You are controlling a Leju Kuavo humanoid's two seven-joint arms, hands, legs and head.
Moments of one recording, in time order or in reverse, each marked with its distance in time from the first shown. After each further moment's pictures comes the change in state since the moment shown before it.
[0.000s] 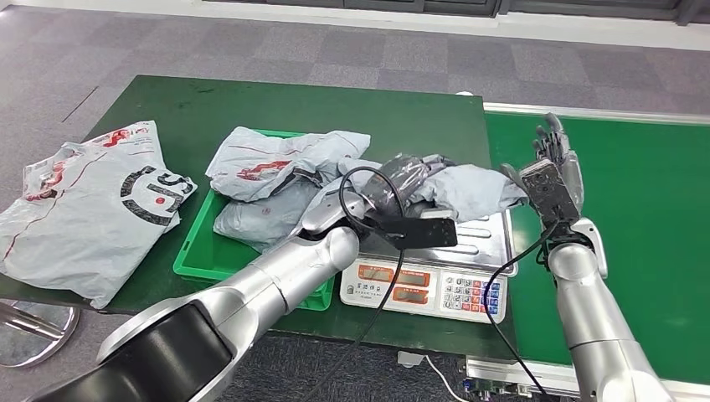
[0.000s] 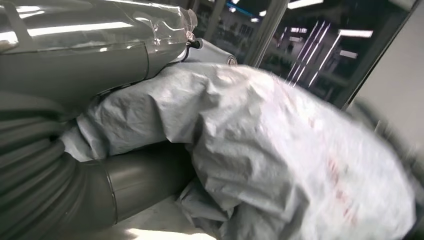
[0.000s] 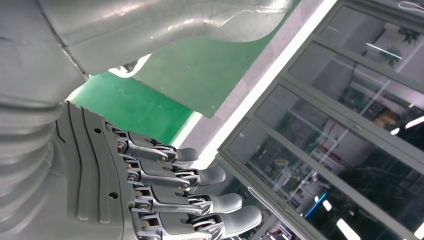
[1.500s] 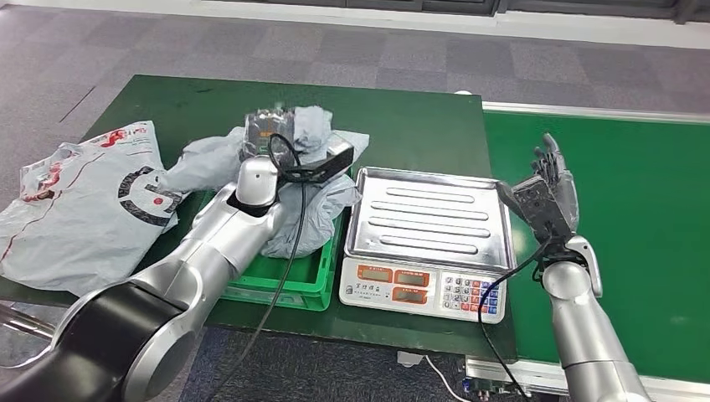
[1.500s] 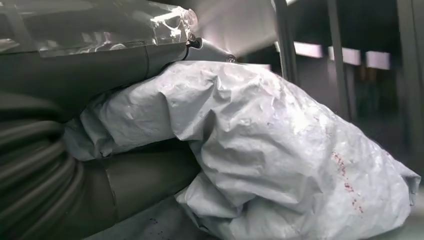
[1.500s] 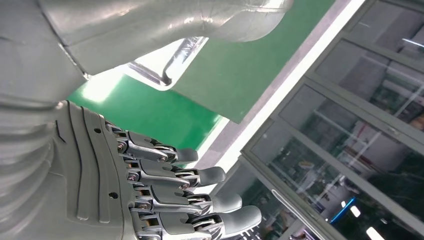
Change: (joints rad) left arm -0.020 0.175 0.440 0.045 -1.058 0.015 0.794; right arm 0.094 0.031 -0.058 -0.070 0.086 0.004 0.066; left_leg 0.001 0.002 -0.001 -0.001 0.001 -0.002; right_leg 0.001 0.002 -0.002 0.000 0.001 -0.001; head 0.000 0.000
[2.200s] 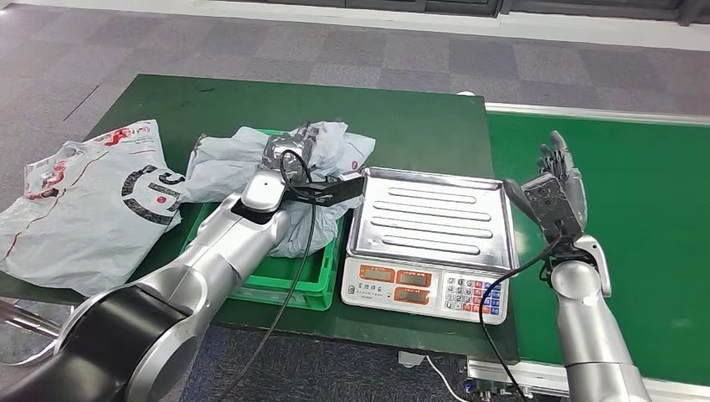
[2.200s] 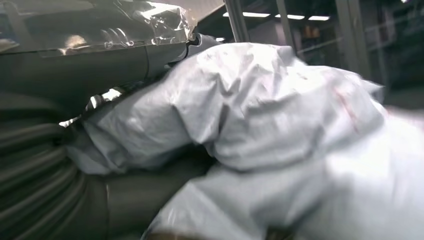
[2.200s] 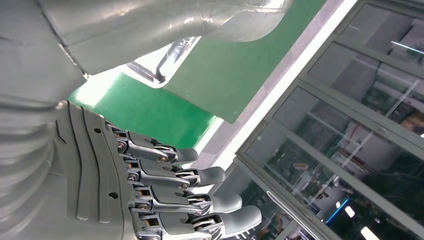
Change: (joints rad) left arm 0.011 -0.016 -0.006 0.029 0.090 -0.090 -0.203; right arm 0.008 0.020 -0.075 -0.034 0.022 0.068 -0.012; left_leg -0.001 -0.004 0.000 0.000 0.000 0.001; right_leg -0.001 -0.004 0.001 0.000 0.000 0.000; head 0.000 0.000
